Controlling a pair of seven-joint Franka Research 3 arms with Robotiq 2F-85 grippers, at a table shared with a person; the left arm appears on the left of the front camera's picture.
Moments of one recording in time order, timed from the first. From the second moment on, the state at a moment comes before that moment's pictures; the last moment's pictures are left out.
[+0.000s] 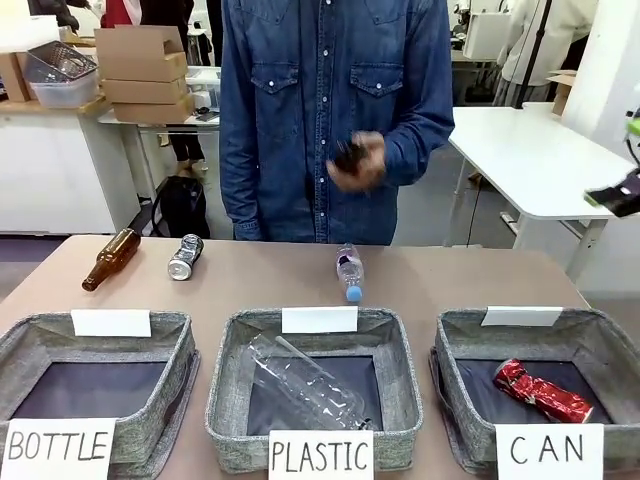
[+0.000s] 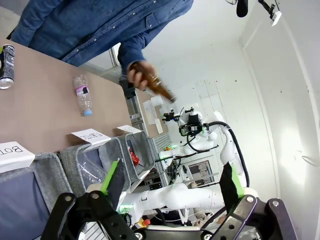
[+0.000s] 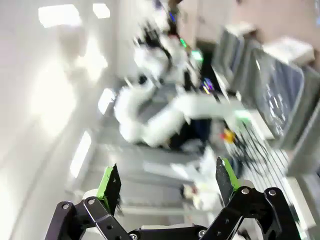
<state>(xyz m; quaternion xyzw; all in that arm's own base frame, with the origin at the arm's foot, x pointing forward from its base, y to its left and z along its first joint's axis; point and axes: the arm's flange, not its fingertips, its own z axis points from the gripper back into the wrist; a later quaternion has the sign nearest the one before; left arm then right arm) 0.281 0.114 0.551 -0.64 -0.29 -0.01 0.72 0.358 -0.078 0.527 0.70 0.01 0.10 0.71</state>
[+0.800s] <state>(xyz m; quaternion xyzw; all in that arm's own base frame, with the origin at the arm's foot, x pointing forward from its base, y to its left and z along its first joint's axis) 0.281 0.114 0.551 -0.64 -0.29 -0.01 0.72 0.354 -0.069 0.536 0.66 0.04 0.15 0.73</state>
